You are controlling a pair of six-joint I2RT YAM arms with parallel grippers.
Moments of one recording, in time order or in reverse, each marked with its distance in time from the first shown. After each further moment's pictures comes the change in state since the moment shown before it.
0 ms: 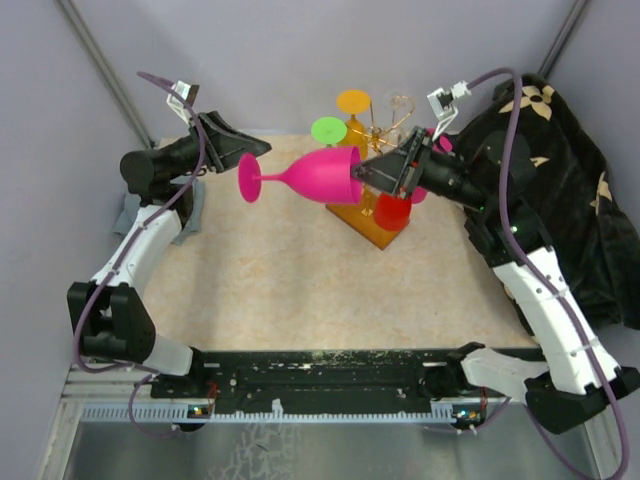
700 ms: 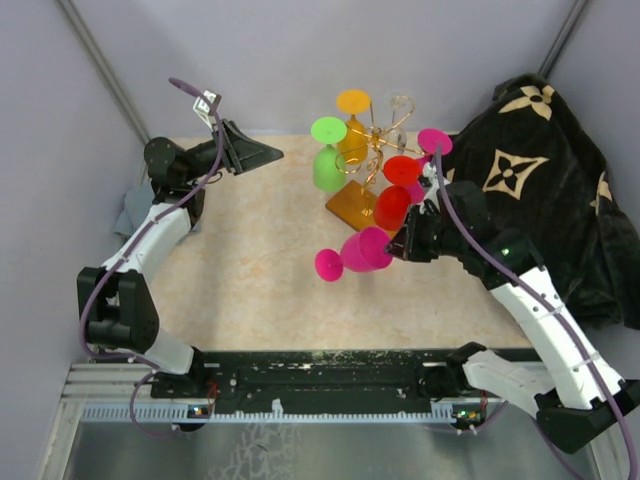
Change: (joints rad) left arm -0.035 0.069 -0.026 -0.161 -0.024 0.174; right arm 0.029 -0.090 -0.252 -0.656 0.483 -0.180
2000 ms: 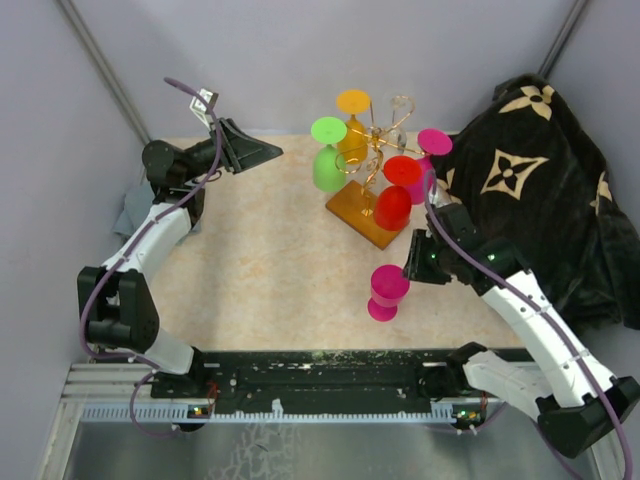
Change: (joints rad) left arm 0.000 0.001 -0.001 0.072 -0.009 -0.031; right arm -0.006 -0.026 -0.122 -0.124 0.172 0.027
